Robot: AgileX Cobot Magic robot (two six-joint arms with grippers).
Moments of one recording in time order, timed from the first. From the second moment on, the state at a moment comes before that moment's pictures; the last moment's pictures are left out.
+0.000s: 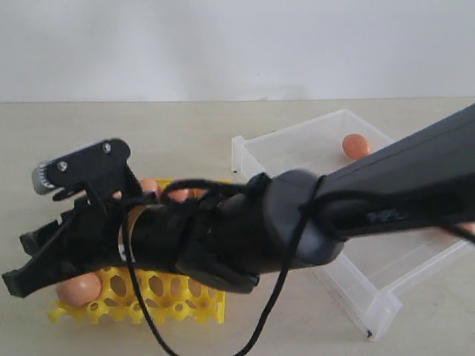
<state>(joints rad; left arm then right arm) -0.02 0.00 0.00 -0.26 0.26 0.18 0.89 2.02 -1.13 -0.32 -0.47 0.52</state>
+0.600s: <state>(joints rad) -0.02 0.00 0.00 -0.26 0.26 0.18 0.20 1.95 -1.71 -0.30 1.18 0.00</state>
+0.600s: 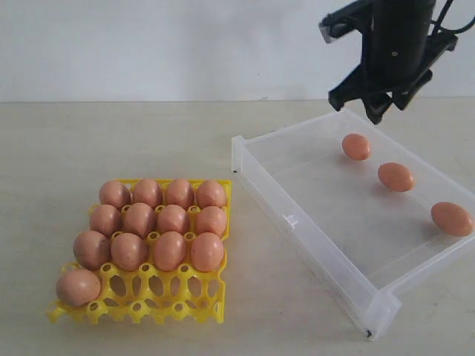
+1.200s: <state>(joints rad) -0.02 0.00 0.00 -0.26 0.26 0.18 0.17 2.08 -1.73 -0.25 1.22 -0.06</state>
